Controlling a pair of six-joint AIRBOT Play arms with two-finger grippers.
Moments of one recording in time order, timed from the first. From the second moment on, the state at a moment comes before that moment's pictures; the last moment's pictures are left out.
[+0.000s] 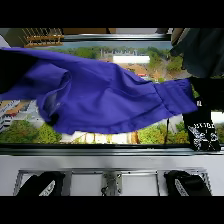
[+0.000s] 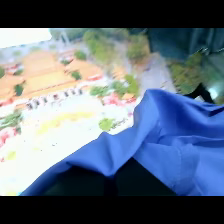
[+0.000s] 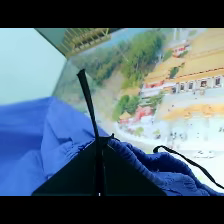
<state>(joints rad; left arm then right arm) -0.20 -0.81 1.79 1.13 -1.40 -1.60 0.09 -0.48 1.25 -1.04 1.08 1.94</state>
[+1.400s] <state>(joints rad) -0.10 -1.76 1.92 1.13 -1.07 -1.63 0.02 -1.20 1.14 -1.10 0.54 1.90</state>
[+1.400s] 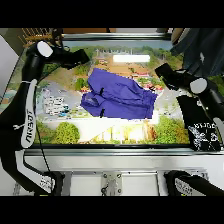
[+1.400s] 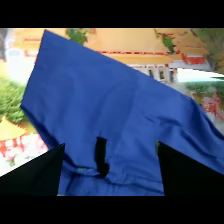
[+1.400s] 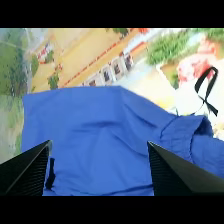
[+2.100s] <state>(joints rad) -0.02 -1.58 1.04 0.89 -0.88 -1.58 0.00 -0.97 1.12 -1.10 0.85 1.64</state>
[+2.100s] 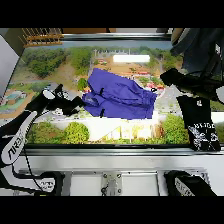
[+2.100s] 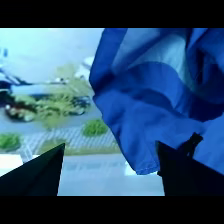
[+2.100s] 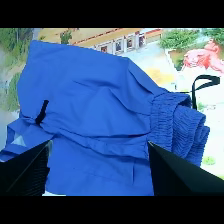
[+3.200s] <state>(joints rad) -0.12 -1.59 1.15 0.87 -1.01 -1.43 -0.03 -0.96 0.86 -1.25 0.98 1.98</state>
